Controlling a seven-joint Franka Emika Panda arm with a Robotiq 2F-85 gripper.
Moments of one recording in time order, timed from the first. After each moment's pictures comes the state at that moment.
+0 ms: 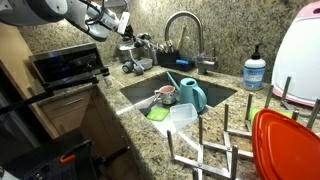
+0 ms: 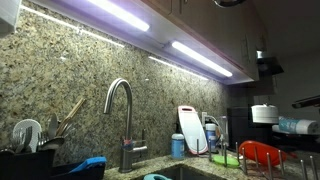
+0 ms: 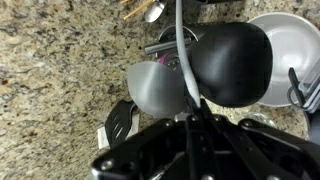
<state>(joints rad) 0.64 0.96 0.10 -0.91 -0.92 2.57 -0.45</state>
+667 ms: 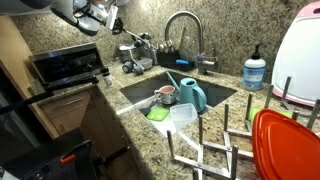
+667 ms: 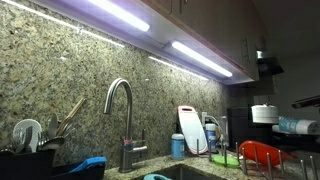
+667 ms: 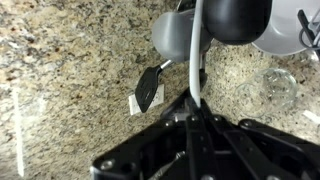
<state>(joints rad) 0.72 0.84 0.08 -1.01 -1.03 2.58 -0.20</state>
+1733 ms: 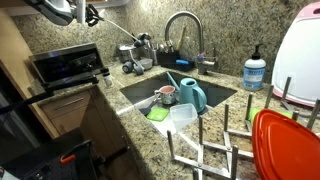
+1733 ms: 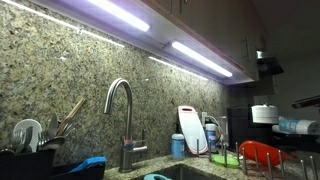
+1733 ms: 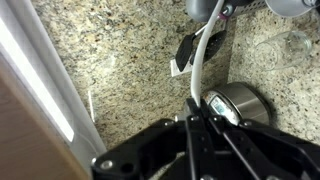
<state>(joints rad) 0.92 0.39 0.01 -1.55 -1.55 2.52 0.42</state>
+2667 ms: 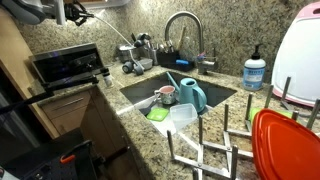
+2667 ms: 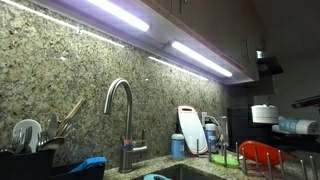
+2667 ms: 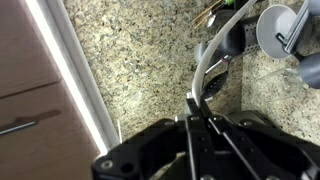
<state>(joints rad) 0.78 0.09 0.28 -1.94 -1.64 2.21 0.63</state>
